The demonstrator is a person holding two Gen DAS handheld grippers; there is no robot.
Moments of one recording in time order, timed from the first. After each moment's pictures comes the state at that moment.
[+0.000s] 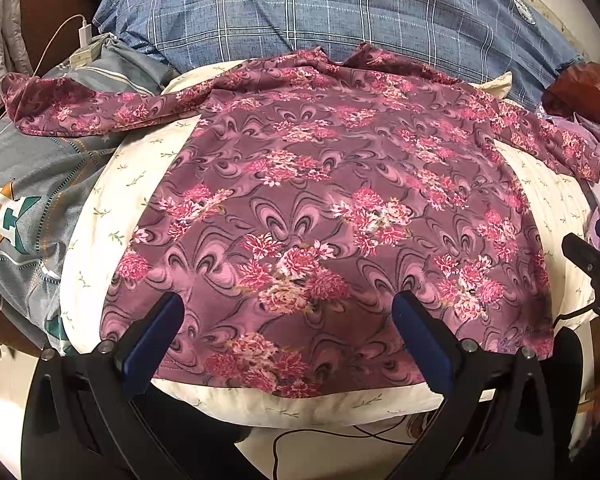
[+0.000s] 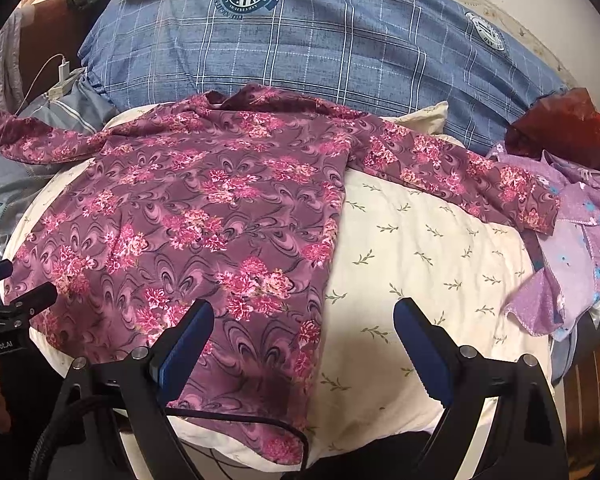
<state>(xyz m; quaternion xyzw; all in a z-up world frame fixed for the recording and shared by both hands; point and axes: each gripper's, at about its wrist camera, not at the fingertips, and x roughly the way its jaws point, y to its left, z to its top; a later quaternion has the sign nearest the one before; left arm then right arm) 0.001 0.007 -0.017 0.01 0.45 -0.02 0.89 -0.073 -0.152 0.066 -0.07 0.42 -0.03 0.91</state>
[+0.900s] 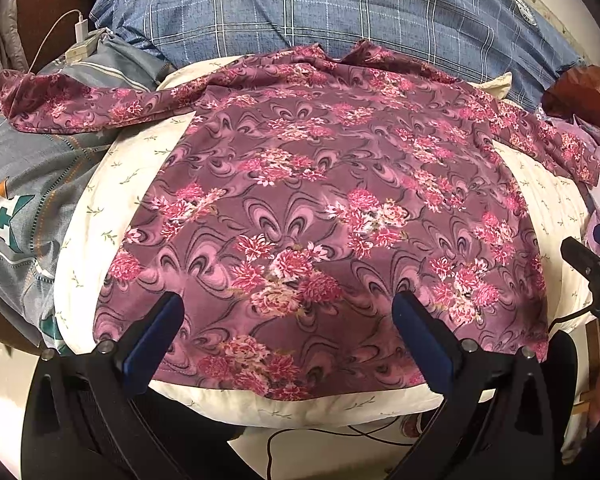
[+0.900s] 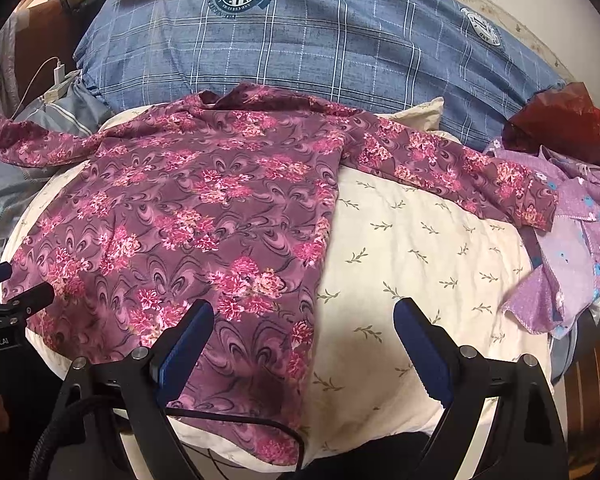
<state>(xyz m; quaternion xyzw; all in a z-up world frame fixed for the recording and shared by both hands) 0.007 0.005 -0.015 0.00 0.46 -0.02 0.89 -0.071 -0.161 0.065 -0.06 0.42 -0.04 0.90</state>
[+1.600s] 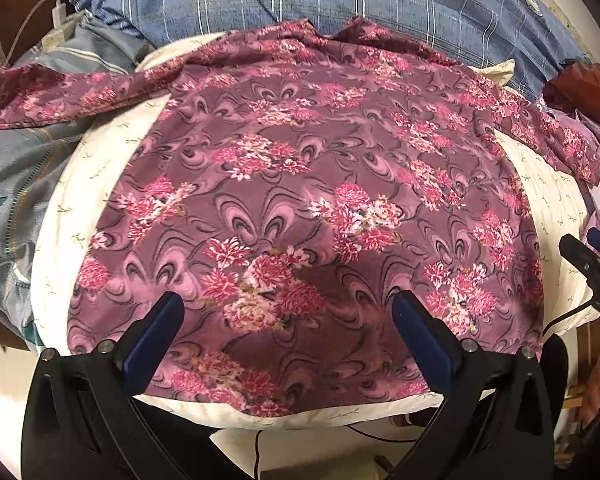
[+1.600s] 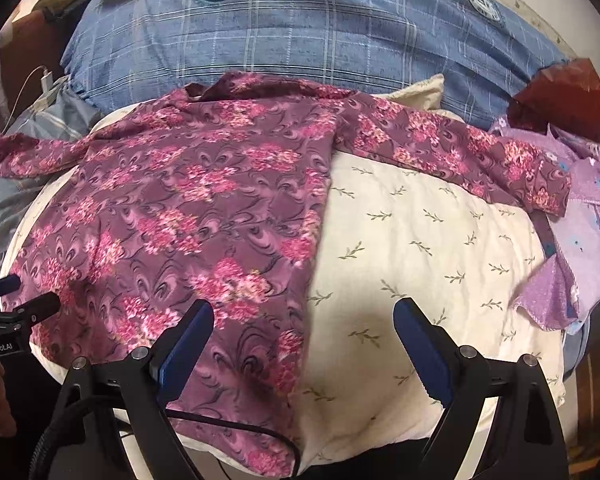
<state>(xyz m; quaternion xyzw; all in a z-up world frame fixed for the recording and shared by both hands) 0.039 -0.001 -0.025 -0.01 0.51 -0.04 0.86 -0.044 -0.188 0.056 -0.03 0.45 -0.03 0.89</state>
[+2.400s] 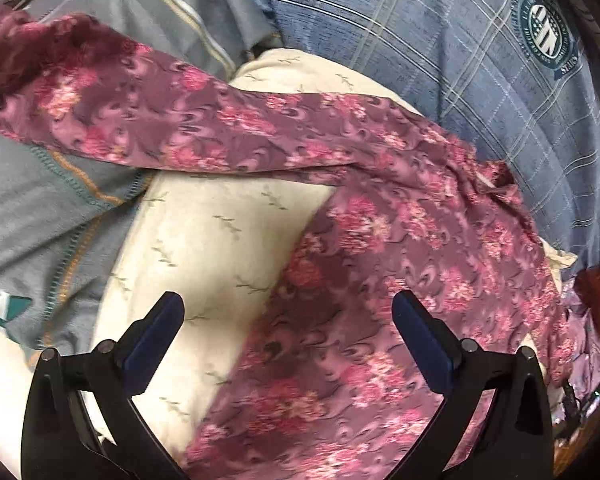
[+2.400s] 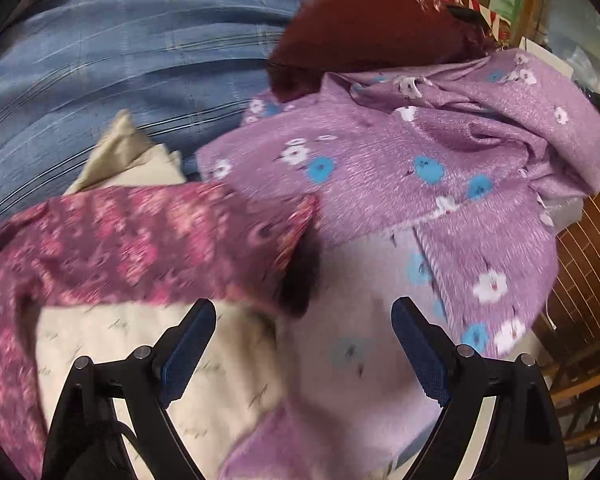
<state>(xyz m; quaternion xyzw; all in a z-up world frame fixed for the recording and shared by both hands) 0.205 0.155 0.008 -0.21 0.56 0.05 0.80 0.058 -0.462 0.099 0.07 0.44 -0.30 0.84</state>
